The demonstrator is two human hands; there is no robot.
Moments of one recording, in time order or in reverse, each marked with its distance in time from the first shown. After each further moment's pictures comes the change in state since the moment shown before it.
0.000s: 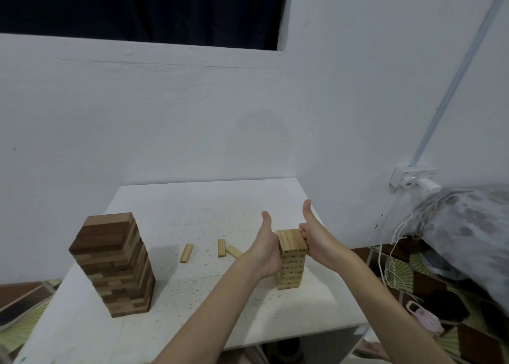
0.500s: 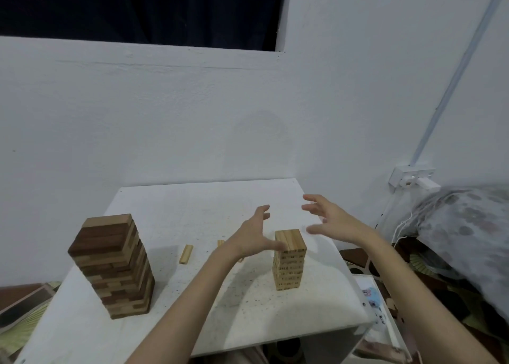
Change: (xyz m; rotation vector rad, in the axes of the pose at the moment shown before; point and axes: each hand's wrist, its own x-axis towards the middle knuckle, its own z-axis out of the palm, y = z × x) left_hand -0.010 0.022 -0.030 0.975 0.207 0.348; right_hand -0.004 -0.022 -0.049 -0.672 0.053 -0.235
